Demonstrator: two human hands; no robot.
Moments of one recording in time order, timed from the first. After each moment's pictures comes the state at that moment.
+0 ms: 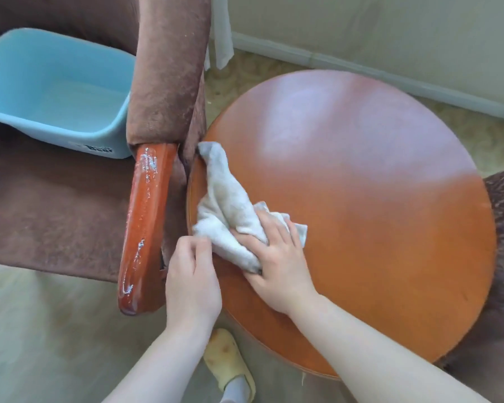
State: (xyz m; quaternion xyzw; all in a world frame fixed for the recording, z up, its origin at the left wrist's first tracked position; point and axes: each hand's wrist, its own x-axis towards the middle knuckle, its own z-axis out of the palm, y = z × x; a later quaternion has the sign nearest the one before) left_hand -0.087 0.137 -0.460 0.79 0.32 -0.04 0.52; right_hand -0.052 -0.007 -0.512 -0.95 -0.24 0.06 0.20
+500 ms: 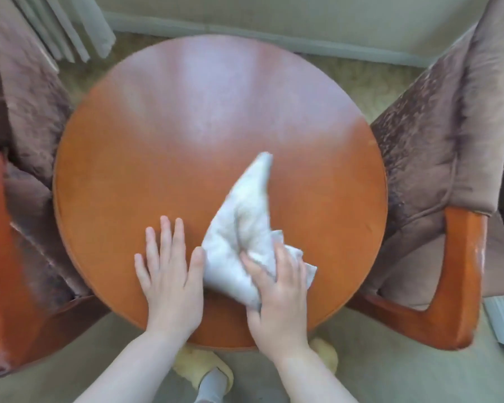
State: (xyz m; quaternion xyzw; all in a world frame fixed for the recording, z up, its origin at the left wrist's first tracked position) left_hand -0.094 0.050 -0.505 0.93 0.05 -0.14 0.33; right_hand -0.161 -0.098 -0.515 -0.98 0.07 -0.05 0.20
